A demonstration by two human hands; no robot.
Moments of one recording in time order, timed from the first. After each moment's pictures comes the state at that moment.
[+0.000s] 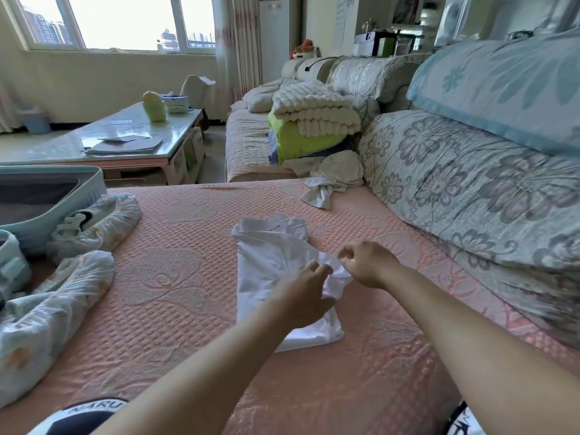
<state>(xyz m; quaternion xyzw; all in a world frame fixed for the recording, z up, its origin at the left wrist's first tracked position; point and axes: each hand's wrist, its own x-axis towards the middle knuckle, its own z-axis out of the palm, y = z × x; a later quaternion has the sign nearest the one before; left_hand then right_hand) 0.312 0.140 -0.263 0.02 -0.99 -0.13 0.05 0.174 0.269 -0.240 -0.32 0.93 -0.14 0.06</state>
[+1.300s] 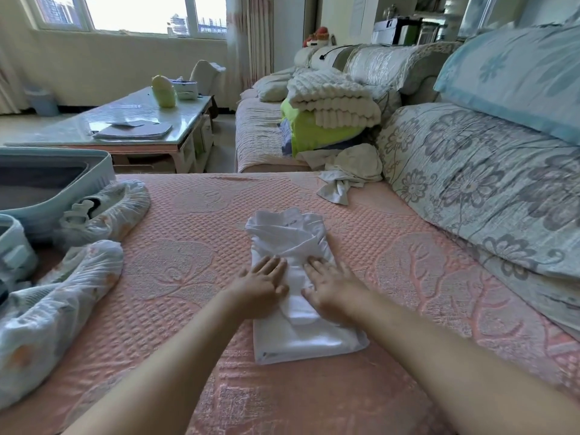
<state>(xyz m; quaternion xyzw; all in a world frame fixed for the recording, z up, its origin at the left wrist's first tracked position) 0.325 0.024 -0.299 0.13 -0.98 -0.09 -0.10 0.220 0.186 -0.302 -0.45 0.89 0.06 0.09</state>
